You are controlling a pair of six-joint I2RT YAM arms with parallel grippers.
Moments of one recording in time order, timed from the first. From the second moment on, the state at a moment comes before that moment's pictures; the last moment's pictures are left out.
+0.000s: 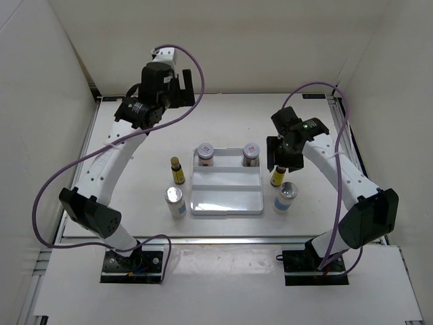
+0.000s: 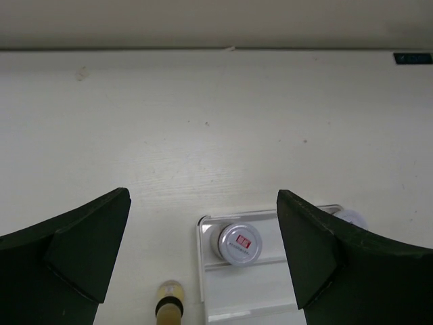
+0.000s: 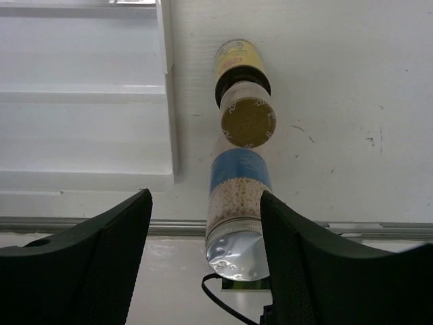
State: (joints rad) left arm -0.46 1.61 1.87 -0.66 -0.26 -0.26; right arm 0.46 1.47 1.42 -1.19 0.10 0.39
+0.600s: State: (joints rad) left arm -0.38 1.56 1.67 -0.69 -0.25 -0.26; right arm 0.40 1.56 1.41 -1.15 0.14 0.41
